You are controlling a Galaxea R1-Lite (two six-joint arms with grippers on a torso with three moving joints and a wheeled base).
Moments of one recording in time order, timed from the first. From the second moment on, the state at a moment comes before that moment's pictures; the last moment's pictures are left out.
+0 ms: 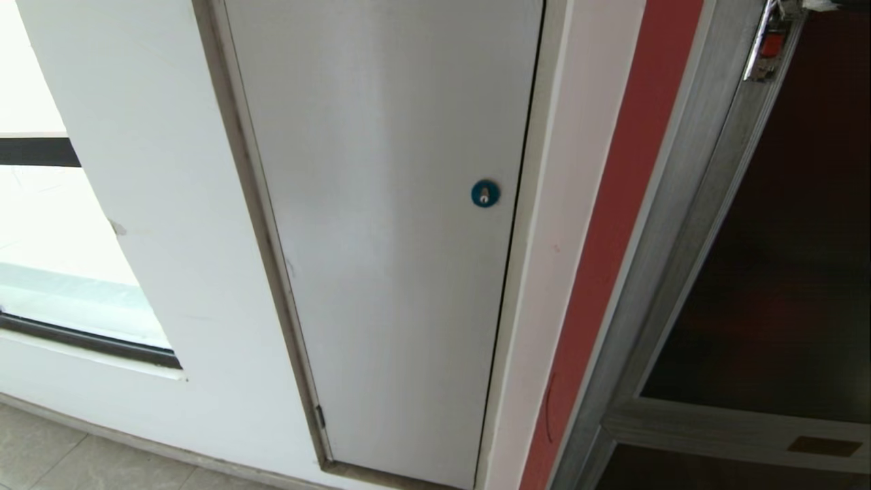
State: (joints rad) left arm 0.00 0.00 0.00 -0.02 -0.01 0.01; right arm 0.04 1.42 -1.83 0.40 0.25 0.09
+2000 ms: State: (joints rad) left arm 0.00 0.00 0.00 -0.02 -0.01 0.01; right arm 0.04 1.46 -1.78 0.36 0.25 0.09
